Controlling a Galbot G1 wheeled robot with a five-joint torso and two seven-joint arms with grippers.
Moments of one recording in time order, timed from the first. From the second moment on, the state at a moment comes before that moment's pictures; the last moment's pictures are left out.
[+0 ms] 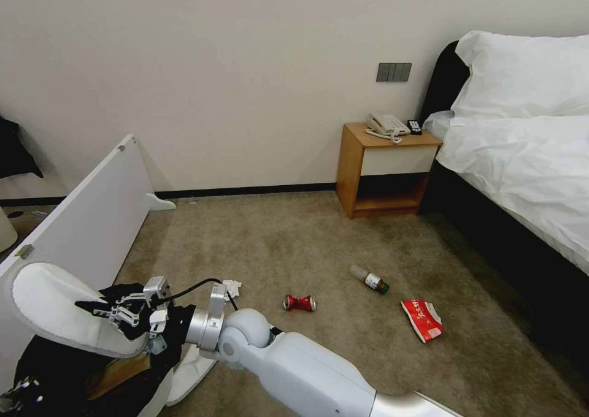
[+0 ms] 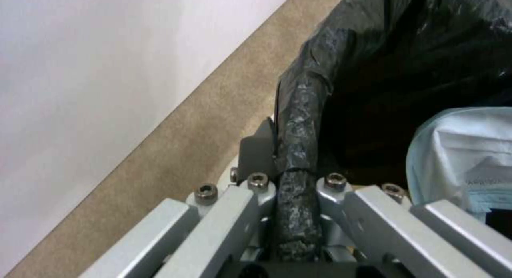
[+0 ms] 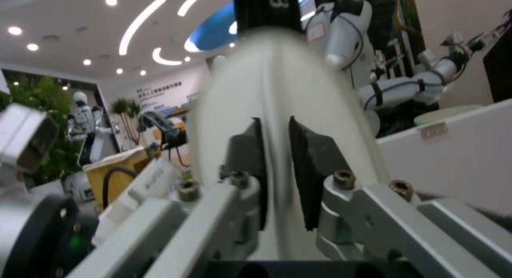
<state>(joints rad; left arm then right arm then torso) 1.77 -1.36 -1.24 -2.37 -1.11 0.74 -0.50 -0.50 1.61 -0.60 1.26 0.93 0.12 -0.58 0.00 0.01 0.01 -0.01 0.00</state>
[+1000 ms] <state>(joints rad) 1.78 -1.35 -1.29 -2.34 -1.13 0.74 -0.50 -0.45 1.61 -0.44 1.42 0.92 0.12 -0.52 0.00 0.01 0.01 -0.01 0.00</state>
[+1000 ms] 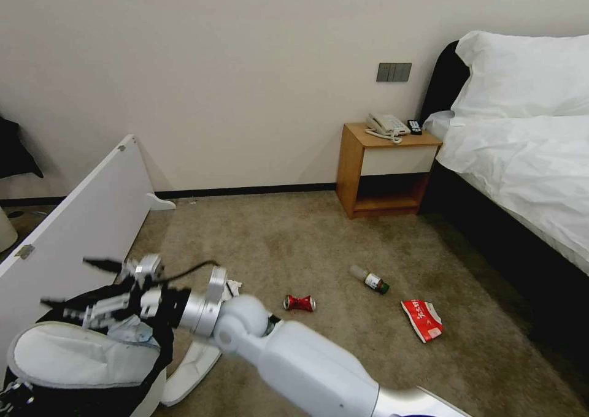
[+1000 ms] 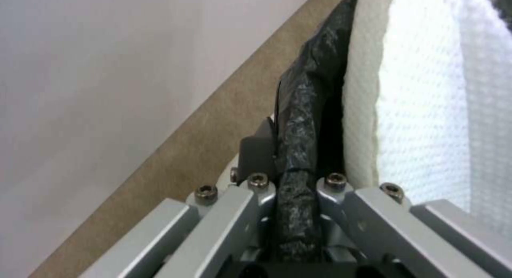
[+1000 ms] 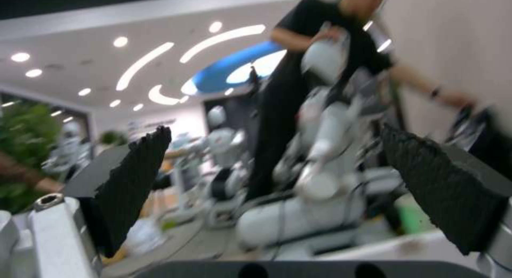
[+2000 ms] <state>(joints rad) 1.80 -1.35 -1.37 -2.35 -1.19 0.74 -0.50 -0.53 1.61 -0.31 1.13 0.71 -0.12 -0.02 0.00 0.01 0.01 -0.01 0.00</state>
